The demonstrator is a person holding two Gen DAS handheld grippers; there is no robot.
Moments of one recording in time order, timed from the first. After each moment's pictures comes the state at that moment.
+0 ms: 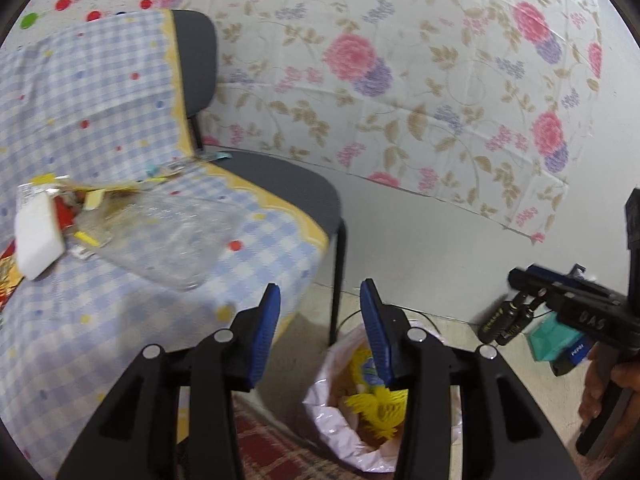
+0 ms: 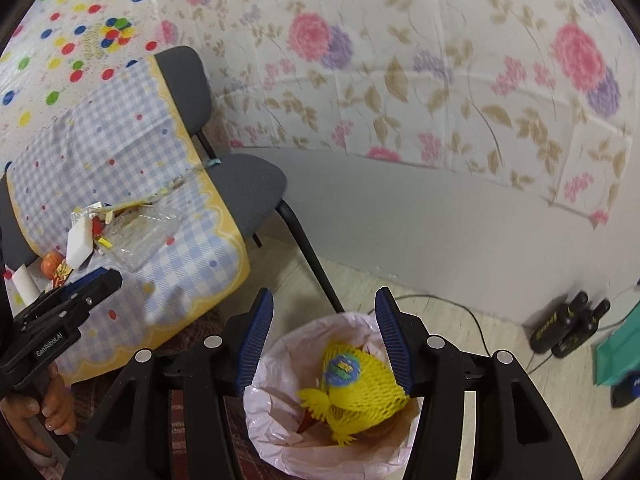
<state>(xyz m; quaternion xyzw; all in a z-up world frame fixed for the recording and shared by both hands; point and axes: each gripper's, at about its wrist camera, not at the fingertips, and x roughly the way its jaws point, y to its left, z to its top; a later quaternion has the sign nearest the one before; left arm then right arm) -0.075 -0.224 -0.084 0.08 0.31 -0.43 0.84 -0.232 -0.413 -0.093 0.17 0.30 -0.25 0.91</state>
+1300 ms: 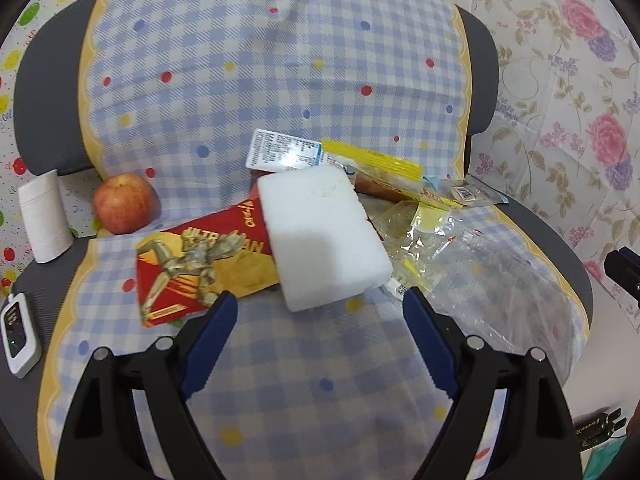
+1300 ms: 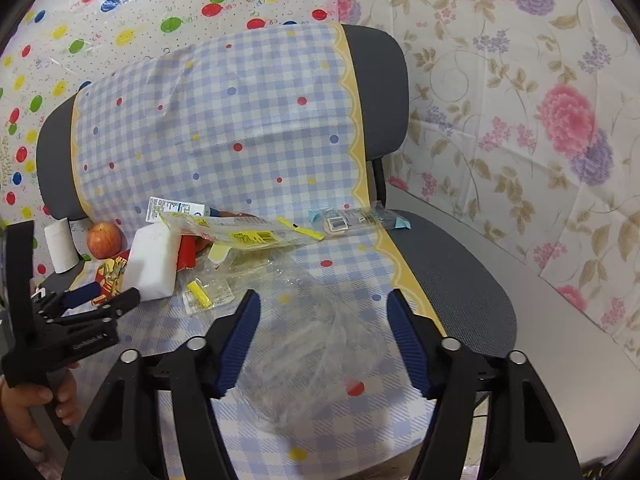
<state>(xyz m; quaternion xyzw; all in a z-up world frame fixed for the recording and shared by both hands) 0.114 -0.088 -0.095 0.01 0.35 -0.13 0.93 0.026 -0.310 -0.061 0.03 0.29 -0.07 0.95</state>
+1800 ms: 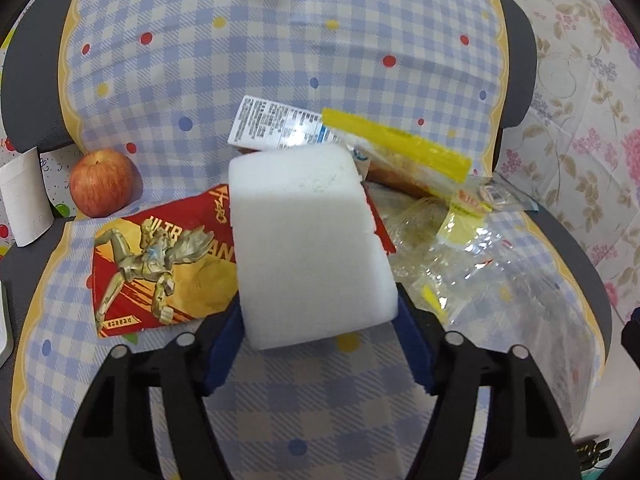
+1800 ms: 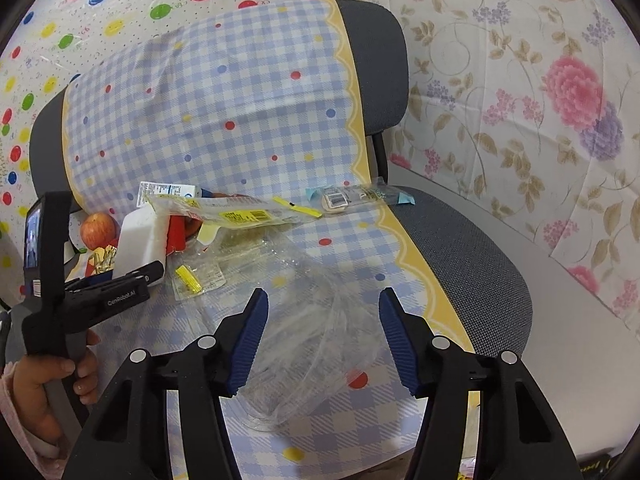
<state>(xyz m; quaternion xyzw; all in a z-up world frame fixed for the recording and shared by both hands) 0.155 -0.107 -0.118 -0.01 0.39 -0.10 0.91 0.034 -0.314 -0.082 0.05 0.31 -0.07 0.95</state>
